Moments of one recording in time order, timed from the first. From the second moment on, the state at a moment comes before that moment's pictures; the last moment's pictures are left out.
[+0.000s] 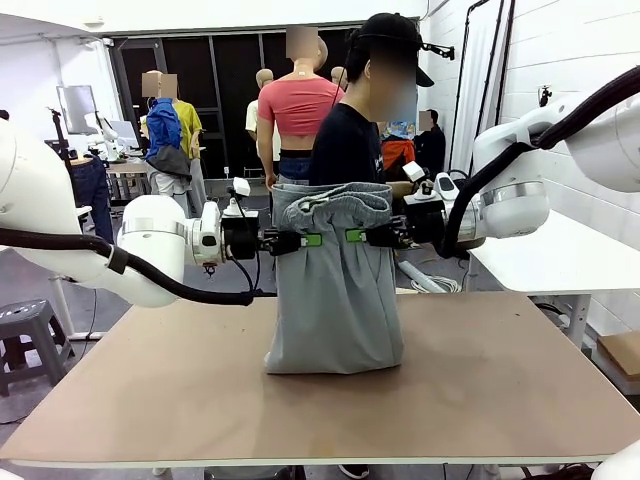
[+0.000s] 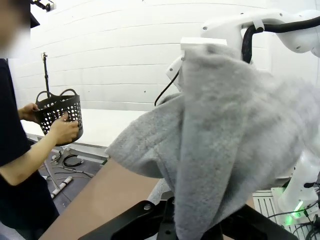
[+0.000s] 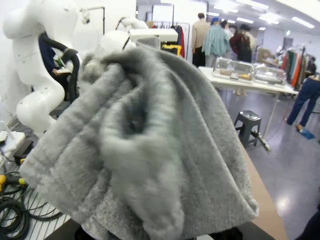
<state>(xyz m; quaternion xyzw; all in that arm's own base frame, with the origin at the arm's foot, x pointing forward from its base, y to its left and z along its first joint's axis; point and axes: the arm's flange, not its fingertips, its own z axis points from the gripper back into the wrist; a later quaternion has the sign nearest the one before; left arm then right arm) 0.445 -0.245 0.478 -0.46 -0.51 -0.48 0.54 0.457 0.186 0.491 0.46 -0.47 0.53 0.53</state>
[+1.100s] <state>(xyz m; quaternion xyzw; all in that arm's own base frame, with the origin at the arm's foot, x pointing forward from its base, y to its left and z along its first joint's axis) 0.526 -0.238 0.561 -0.42 -0.55 -0.48 0.54 0.535 0.209 0.586 0.46 -0.48 0.57 0.49</state>
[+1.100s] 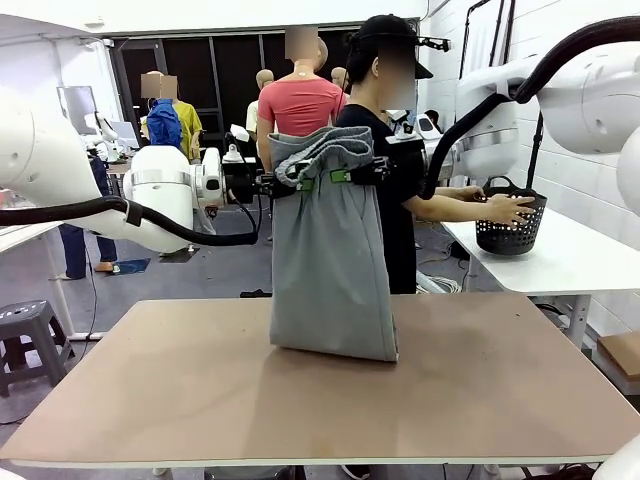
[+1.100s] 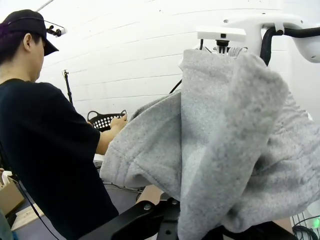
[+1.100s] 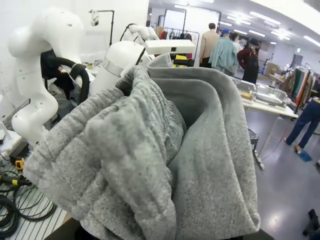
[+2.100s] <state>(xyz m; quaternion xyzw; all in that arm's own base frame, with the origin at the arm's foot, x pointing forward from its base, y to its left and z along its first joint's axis) 0.605 -0.226 0.590 -0.37 -0.59 -0.44 0.57 0.634 0.240 0.615 0.46 -0.45 0.59 0.50</state>
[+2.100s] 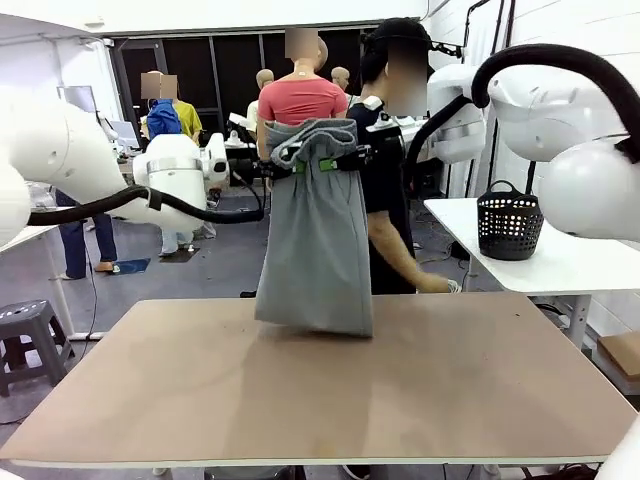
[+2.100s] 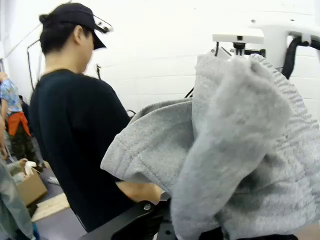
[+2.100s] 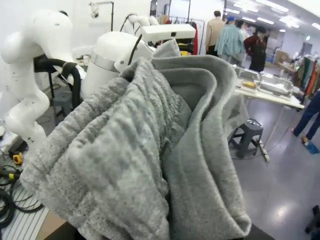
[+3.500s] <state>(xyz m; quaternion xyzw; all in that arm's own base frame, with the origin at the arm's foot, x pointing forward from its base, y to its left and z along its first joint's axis) 0.547 -0.211 0.460 -0.51 -0.46 -0.40 0.61 0.571 0.238 0.484 0.56 -0.29 0.53 0.56</state>
